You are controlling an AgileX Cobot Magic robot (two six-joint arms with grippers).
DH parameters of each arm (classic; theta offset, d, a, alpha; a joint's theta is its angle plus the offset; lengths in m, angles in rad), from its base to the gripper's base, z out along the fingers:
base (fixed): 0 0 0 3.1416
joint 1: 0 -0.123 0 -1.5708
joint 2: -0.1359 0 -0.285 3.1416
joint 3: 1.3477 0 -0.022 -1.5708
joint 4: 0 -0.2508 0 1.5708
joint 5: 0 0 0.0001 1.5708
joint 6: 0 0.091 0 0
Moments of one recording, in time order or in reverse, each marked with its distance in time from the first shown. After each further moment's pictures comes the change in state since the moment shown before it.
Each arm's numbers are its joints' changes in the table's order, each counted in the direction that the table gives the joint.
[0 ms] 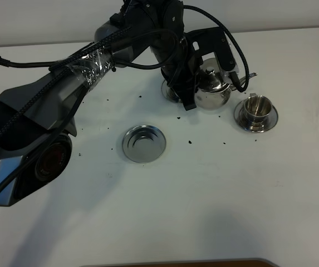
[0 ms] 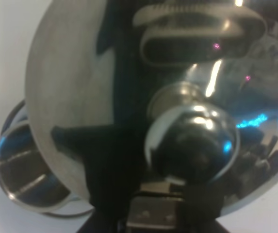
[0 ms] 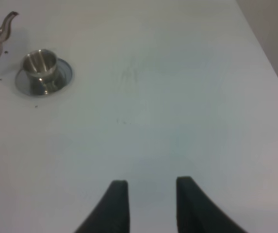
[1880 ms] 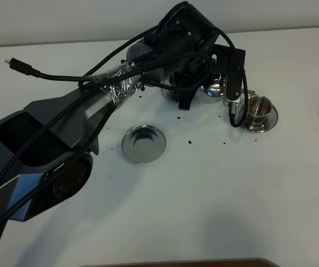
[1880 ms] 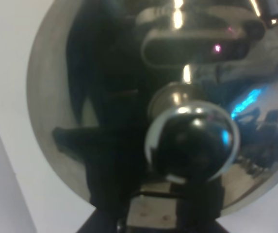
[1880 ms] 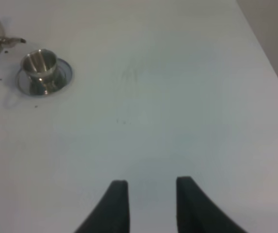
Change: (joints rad) left arm 0.119 -0.025 -0.001 -0.416 -0.097 0.121; right arm 0.000 0.001 0.000 0.000 0.000 0.000
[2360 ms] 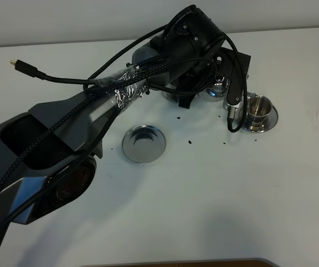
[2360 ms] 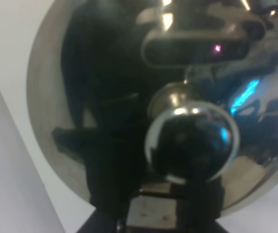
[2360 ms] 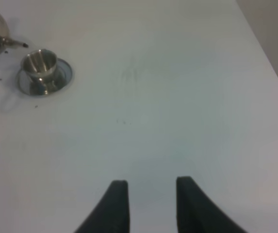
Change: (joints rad) left arm 0.018 -0.007 0.000 -0.051 -0.026 0.059; right arm 0.000 0.000 0.000 0.000 0.000 0.000
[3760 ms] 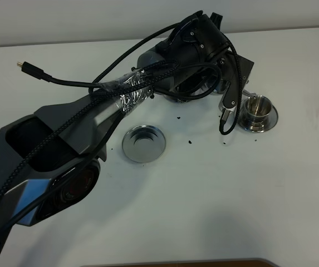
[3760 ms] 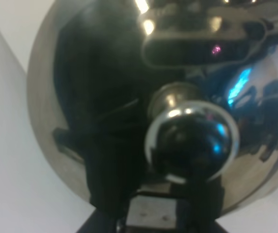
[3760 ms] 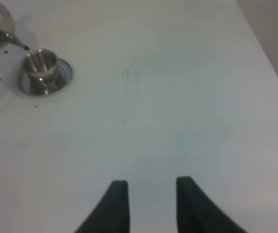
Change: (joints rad) left arm 0.017 -0.011 0.000 -0.104 -0.090 0.100; right arm 0.000 0.000 0.000 0.000 0.000 0.000
